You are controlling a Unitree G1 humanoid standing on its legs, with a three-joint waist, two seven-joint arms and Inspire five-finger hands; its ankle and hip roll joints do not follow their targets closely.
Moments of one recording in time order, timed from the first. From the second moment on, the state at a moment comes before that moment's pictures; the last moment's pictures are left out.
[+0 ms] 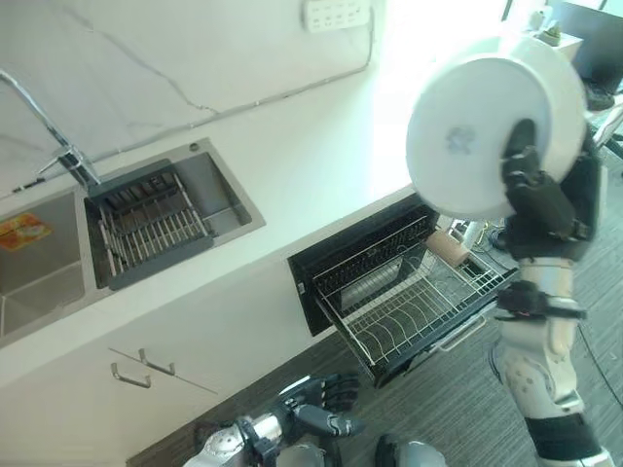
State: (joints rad) left arm 0.15 0.43 -0.49 0.47 -0.65 -0.02 -0.43; right arm -0.10 -0.40 0.03 -0.26 0.71 -0.49 -0.17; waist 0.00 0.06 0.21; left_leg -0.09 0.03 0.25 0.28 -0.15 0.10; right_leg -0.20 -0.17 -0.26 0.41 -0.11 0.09
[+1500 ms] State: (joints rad) left arm 0.24 0.22 -0.12 0.96 -0.55 -0.31 -0.27; right arm -0.16 -0.65 0.47 0.63 -0.66 -0.23 -0.53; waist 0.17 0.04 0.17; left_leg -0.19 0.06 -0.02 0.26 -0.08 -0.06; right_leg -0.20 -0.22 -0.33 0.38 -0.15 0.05
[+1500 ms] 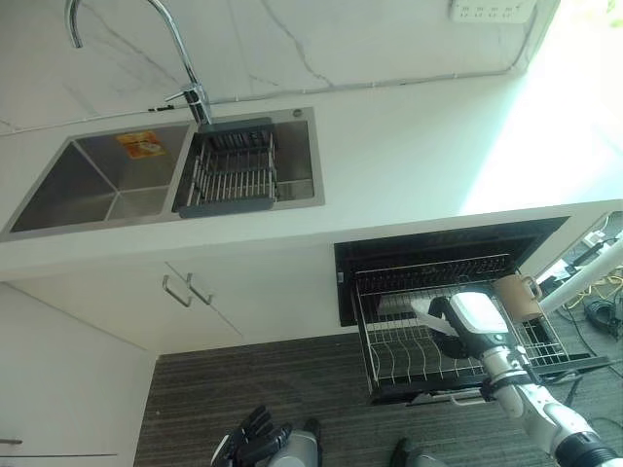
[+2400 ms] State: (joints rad) left arm 0.07 0.30 -0.21 0.81 -0.66 -0.26 -0.29; right arm -0.91 -0.70 0.61 1.03 -0.43 -0.15 -0.31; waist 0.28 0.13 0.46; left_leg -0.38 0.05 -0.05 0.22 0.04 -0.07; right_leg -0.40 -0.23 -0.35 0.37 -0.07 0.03
